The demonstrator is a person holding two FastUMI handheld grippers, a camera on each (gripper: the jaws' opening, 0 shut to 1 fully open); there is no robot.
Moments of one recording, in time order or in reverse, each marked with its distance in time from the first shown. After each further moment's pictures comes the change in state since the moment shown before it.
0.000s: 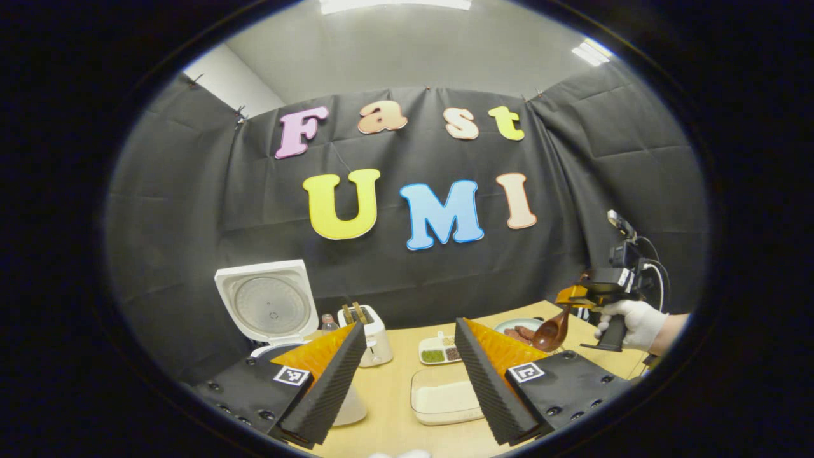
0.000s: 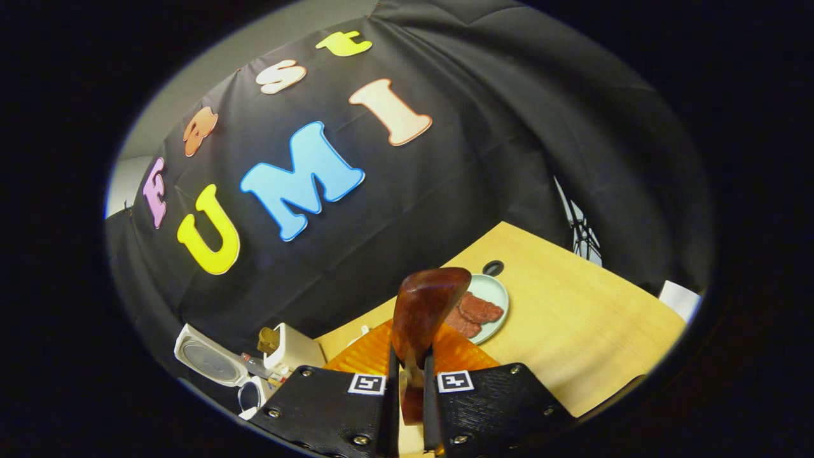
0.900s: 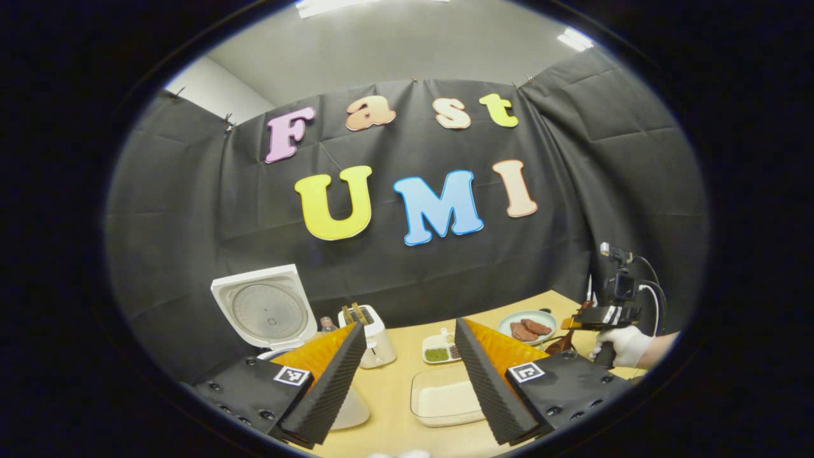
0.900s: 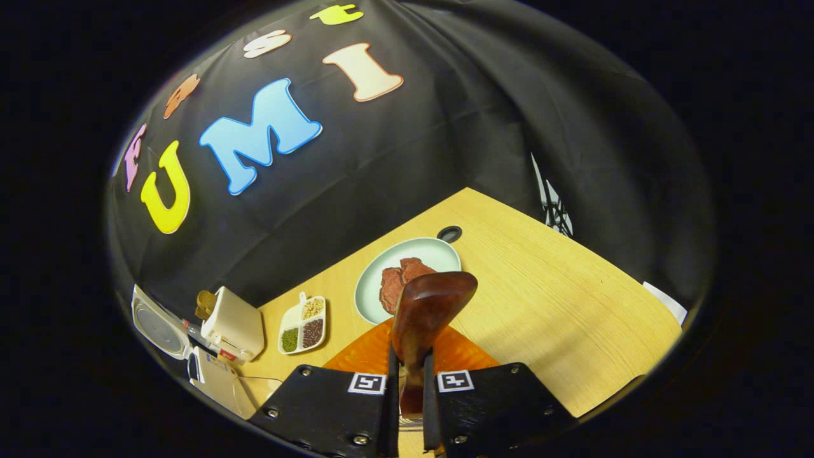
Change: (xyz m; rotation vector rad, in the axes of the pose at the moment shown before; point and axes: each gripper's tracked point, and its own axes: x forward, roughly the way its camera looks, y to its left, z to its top) left arm 0.019 -0.016 -0.001 0.060 0.044 0.012; right arm 0.043 -0.067 -0.083 -0.068 0.139 -0.139
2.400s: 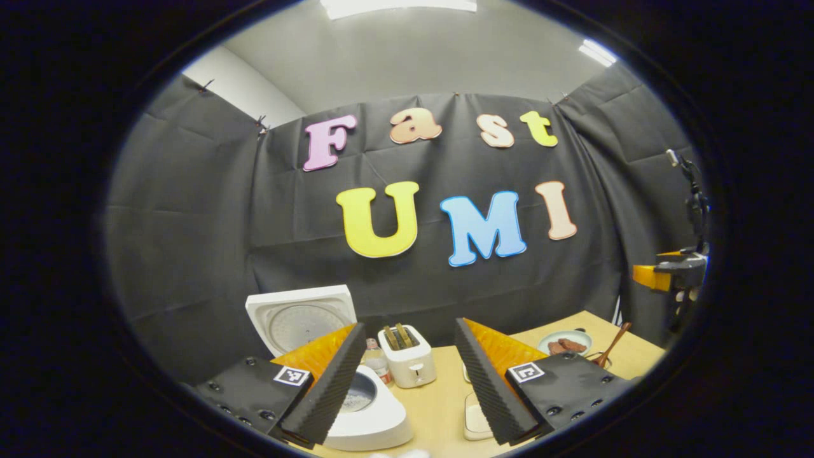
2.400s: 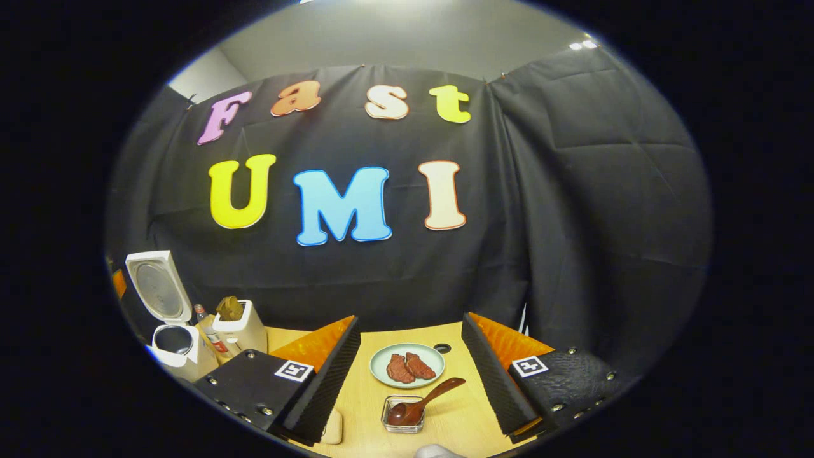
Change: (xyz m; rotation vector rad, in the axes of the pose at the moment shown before) left arm 0.025 0.123 0.027 -0.071 -0.084 0.116; right arm -0.229 0.129 0.115 -0.507 -0.450 0.030
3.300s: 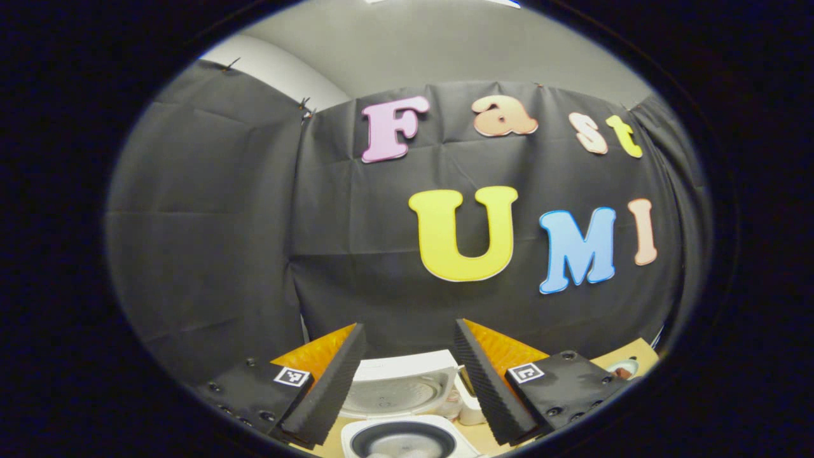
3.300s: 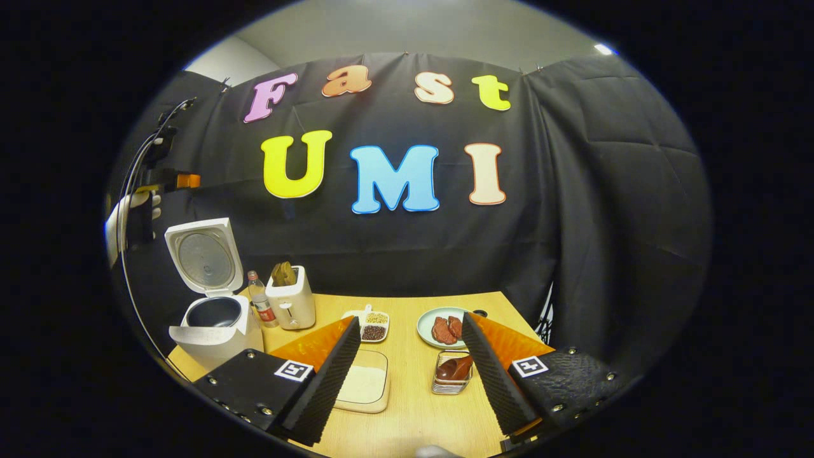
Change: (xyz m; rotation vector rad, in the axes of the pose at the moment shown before) left arm 0.208 0.207 0.064 -0.087 0.073 0.227; right arm -0.067 0.066 -0.041 -0.015 0.151 0.114
